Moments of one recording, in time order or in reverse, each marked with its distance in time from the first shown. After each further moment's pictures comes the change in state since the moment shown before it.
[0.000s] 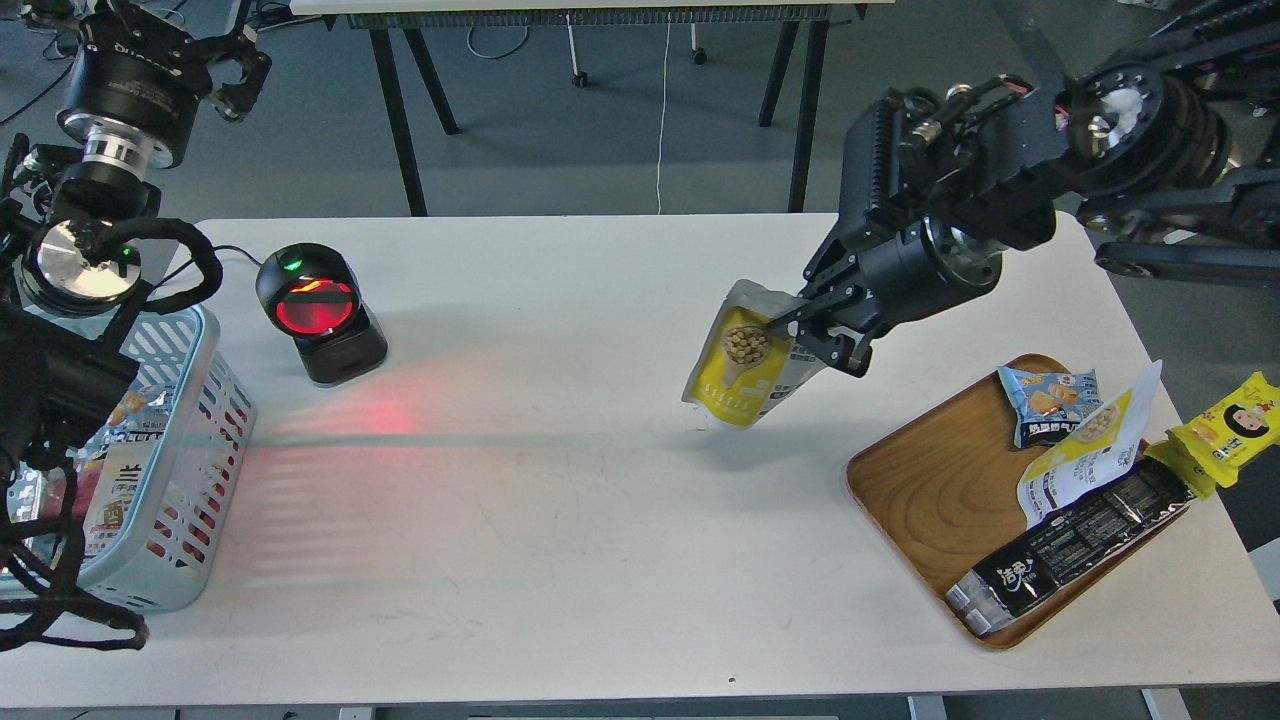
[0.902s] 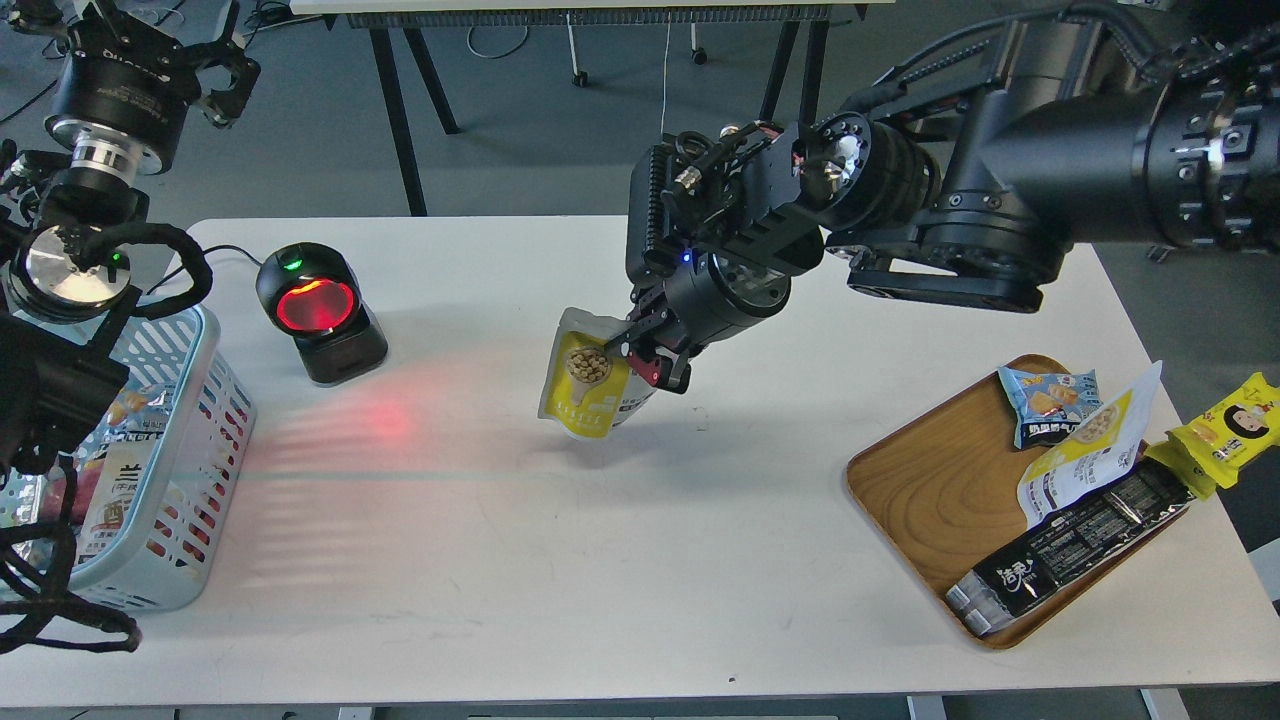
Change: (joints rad) left arm 0.011 0.014 0.000 0.003 0.000 0.000 0.000; right arm -0.143 0.348 0.036 -0.292 0.140 -0.026 0.000
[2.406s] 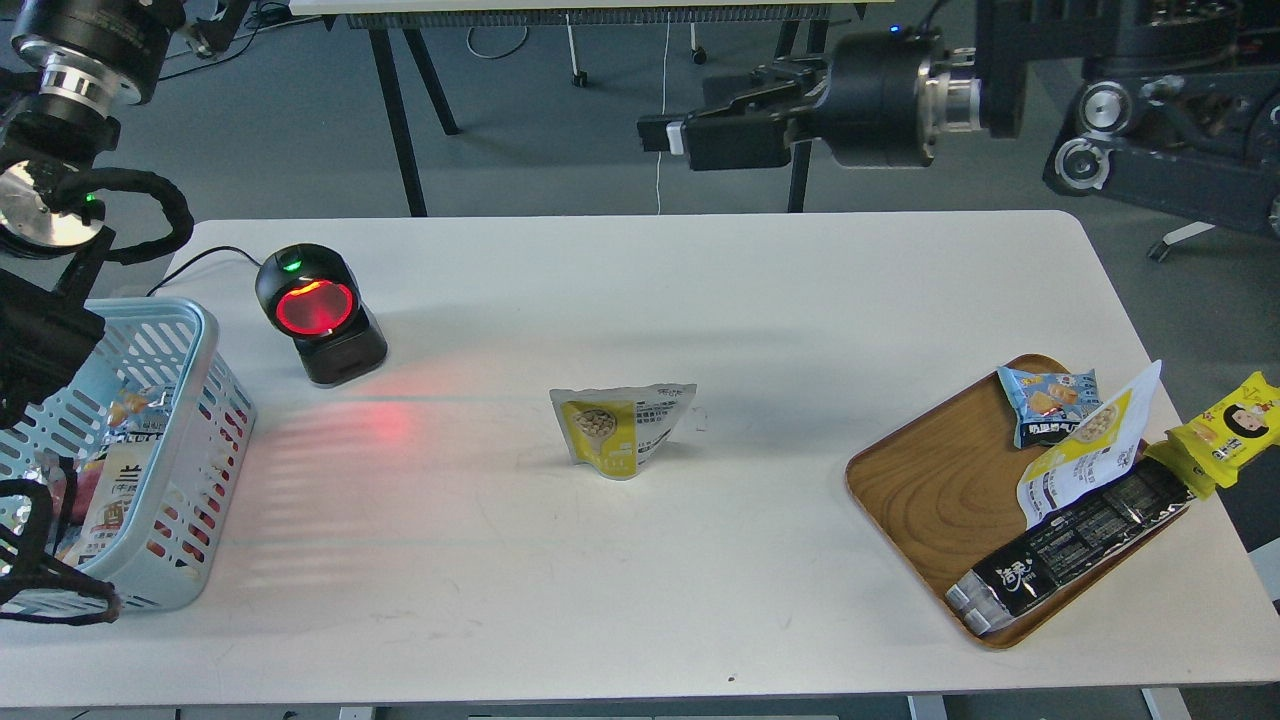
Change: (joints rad) left arm -0.110 0.036 0.032 -0.064 0.151 0.000 0.014; right arm -0.170 -0.605 0.496 0.151 0.424 0.064 0.000
